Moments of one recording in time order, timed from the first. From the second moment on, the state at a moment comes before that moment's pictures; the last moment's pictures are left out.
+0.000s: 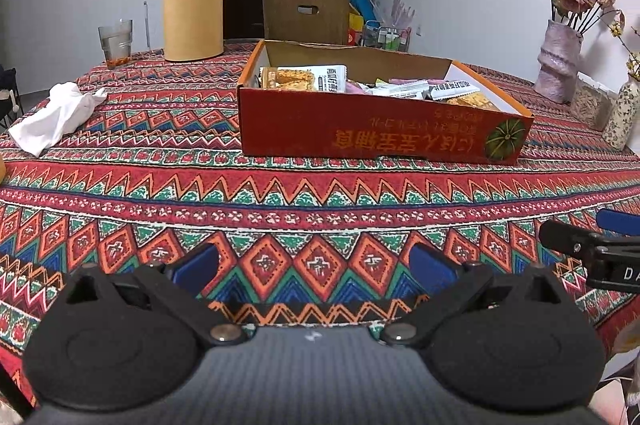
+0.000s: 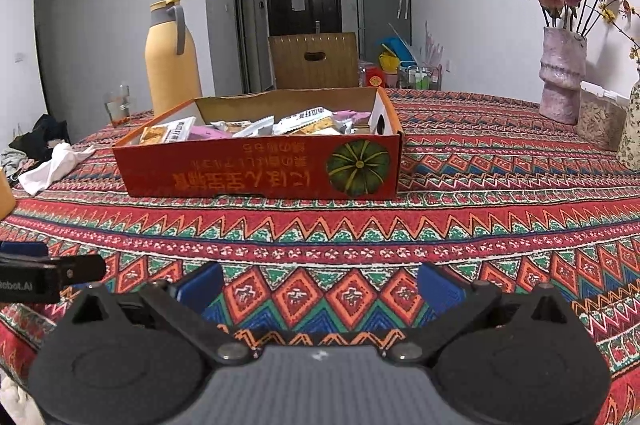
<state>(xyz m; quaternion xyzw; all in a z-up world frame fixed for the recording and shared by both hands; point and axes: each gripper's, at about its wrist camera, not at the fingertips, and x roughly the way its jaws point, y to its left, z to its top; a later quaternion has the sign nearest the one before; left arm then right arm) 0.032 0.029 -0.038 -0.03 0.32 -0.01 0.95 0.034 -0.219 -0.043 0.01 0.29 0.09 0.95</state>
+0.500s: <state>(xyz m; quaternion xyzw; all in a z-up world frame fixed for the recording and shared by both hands) 0.031 0.028 -0.036 -0.03 0.31 -0.01 0.95 0.034 -0.221 -0.042 0.01 0.29 0.09 0.95</state>
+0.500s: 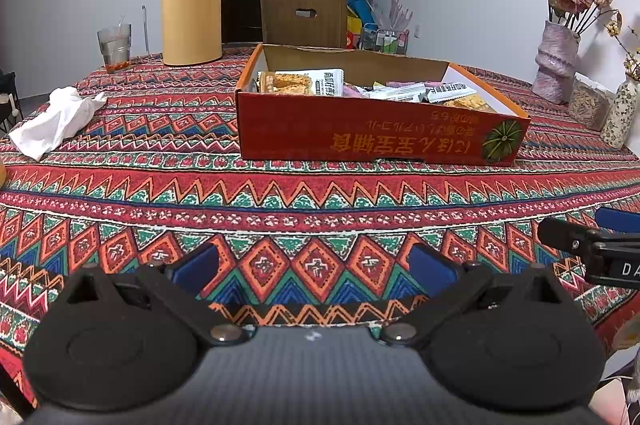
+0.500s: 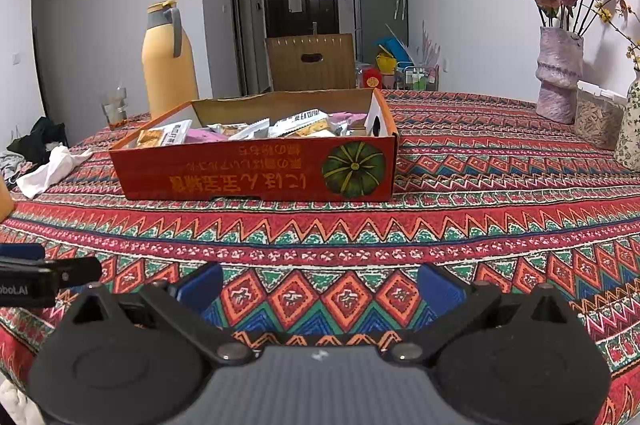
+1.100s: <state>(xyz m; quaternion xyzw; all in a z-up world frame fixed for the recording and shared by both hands) 0.030 0.028 -0.036 -0.03 0.31 -0.01 0.95 0.034 -0.221 -0.042 0.01 0.28 0.09 0.95</state>
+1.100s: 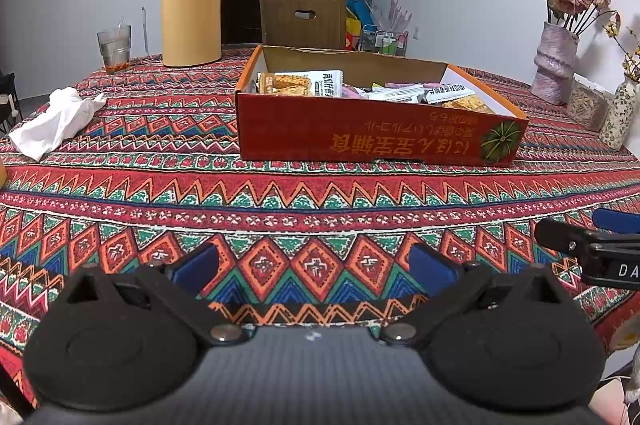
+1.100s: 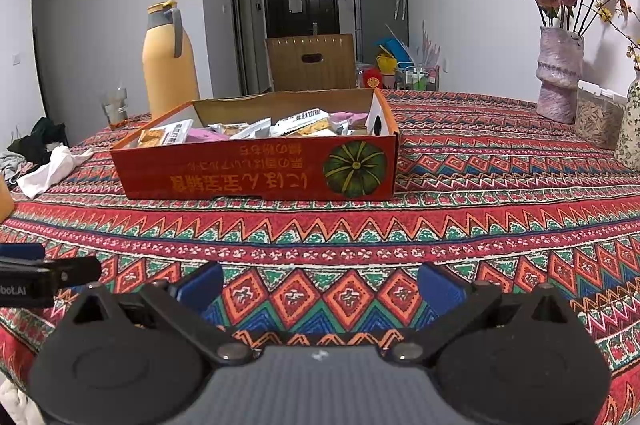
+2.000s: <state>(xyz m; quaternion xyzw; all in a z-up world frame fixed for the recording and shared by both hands) 0.030 0.024 -0.035 -0.03 0.31 -0.01 0.95 0.034 -0.221 -0.042 0.01 0.28 0.09 0.95</state>
